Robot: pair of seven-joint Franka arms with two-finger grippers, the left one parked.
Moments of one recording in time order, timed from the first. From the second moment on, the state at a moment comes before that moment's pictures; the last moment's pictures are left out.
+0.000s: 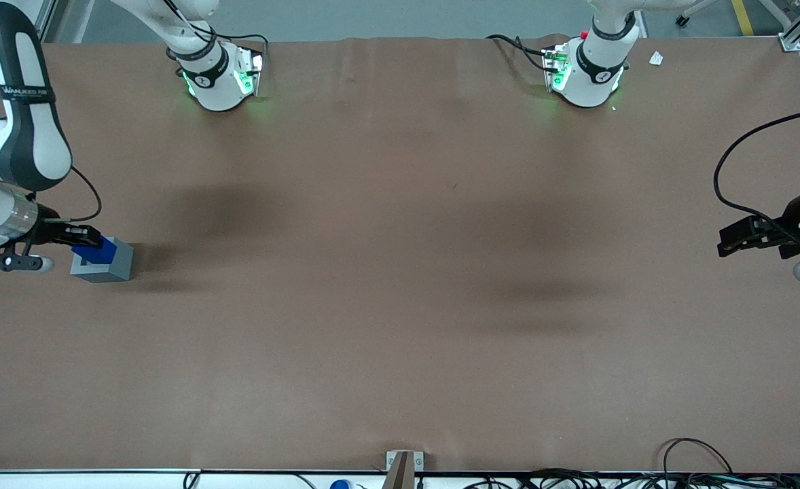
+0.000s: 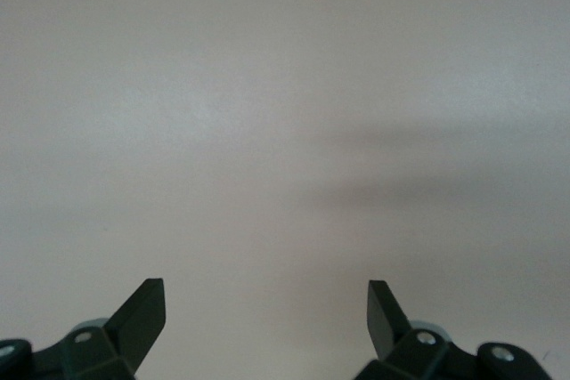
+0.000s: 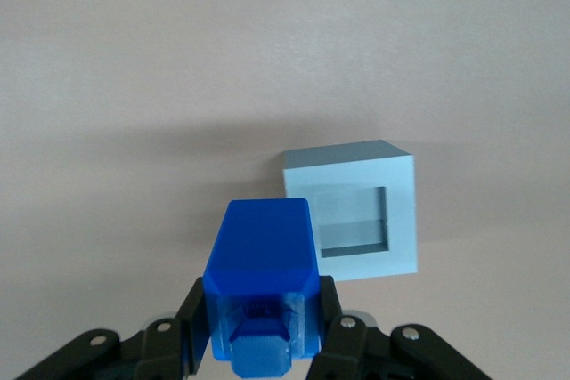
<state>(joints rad) -0.25 0.19 -0.04 -2.05 -0.03 2.15 -0.22</state>
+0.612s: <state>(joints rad) -0.27 0.21 -0.04 -2.04 -0.06 2.15 -0.24</state>
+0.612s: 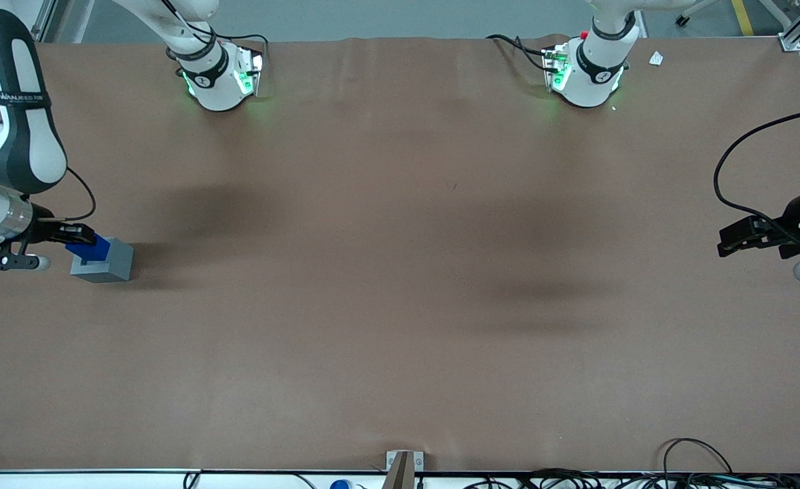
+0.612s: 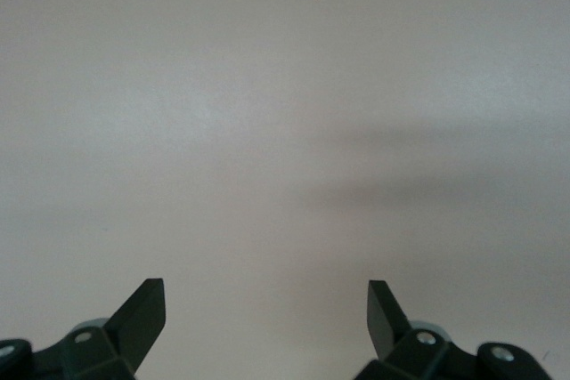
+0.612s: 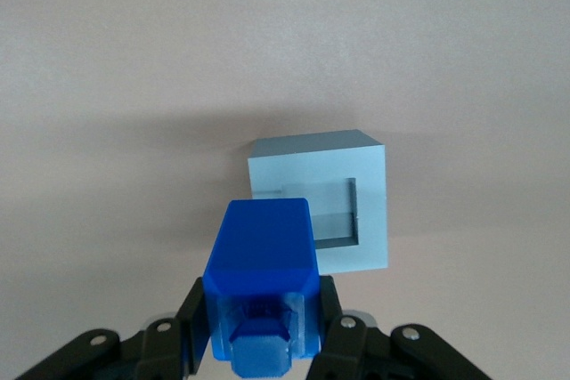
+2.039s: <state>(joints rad) -0.33 0.28 -0.04 -1.99 -0.06 2.15 -0.32</state>
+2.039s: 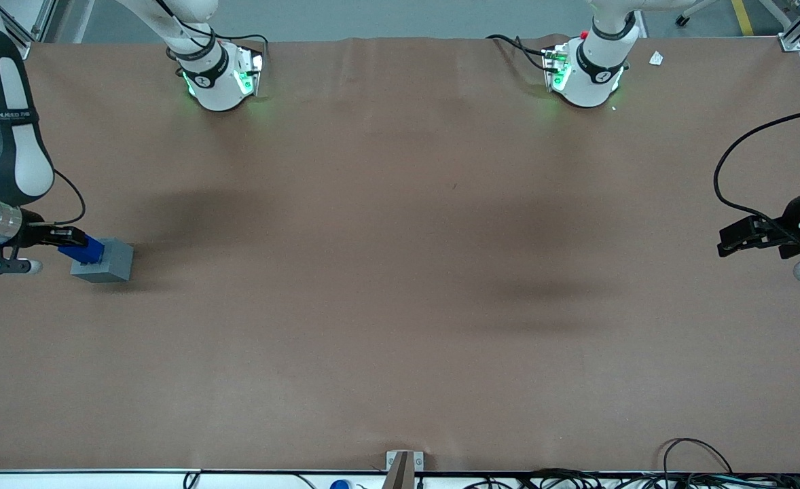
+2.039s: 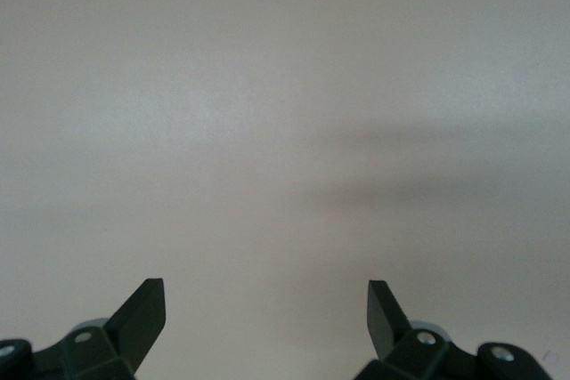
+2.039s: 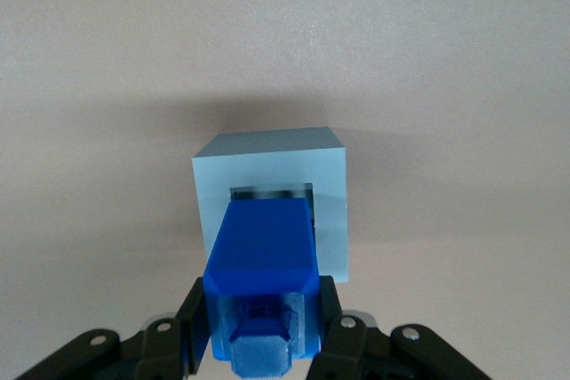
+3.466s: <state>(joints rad) -0.33 0.31 -0.04 -1.97 -0.06 2.15 -0.35</state>
